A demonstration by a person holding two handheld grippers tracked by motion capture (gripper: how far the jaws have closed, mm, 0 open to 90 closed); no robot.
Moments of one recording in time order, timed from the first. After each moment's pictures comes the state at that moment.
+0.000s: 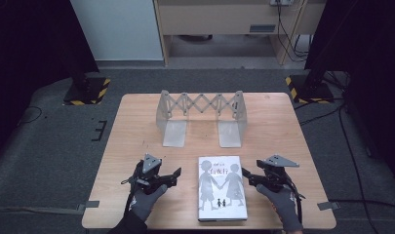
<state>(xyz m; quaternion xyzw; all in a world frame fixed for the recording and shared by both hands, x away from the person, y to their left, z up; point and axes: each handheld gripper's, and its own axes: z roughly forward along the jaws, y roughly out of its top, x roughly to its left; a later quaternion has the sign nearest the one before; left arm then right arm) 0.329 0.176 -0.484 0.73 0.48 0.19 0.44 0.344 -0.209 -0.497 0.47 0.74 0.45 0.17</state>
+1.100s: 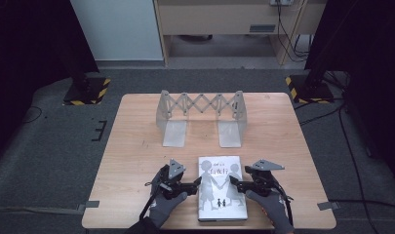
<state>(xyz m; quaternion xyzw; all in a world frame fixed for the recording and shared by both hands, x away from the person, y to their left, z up) 0.326 0.120 -0.503 0.78 0.42 0.17 0.43 0.340 -0.178 -0.514 0.45 0.76 0.45 0.12</state>
